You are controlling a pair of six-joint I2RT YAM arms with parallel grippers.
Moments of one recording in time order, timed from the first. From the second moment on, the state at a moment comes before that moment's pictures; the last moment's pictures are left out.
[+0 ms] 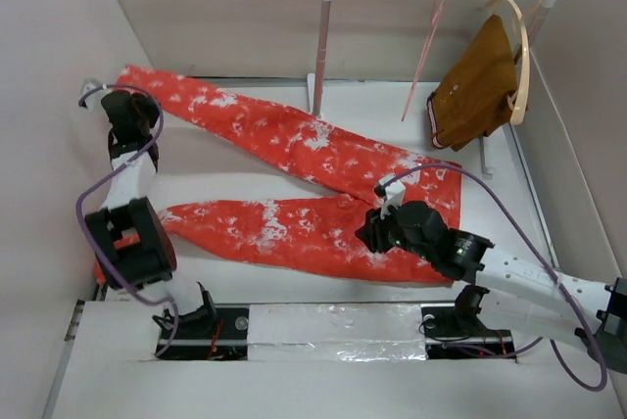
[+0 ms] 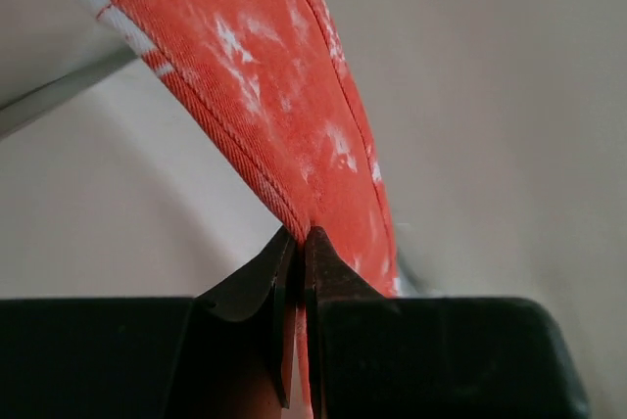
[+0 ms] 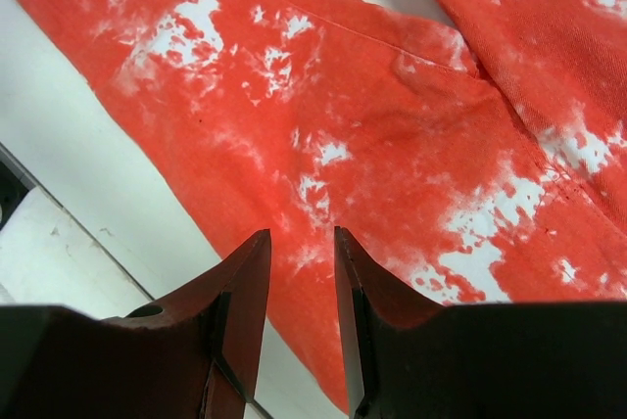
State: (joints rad) left arm 0.28 1.50 1.16 0.17 -0.02 -0.87; right arm 0.96 0.90 0.57 -0.16 0.16 0.36
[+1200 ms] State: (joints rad) left arm -0.76 1.25 0.55 0.30 -0.28 -0.75; right arm -0.02 1.06 0.48 -0.02 0.03 0.53
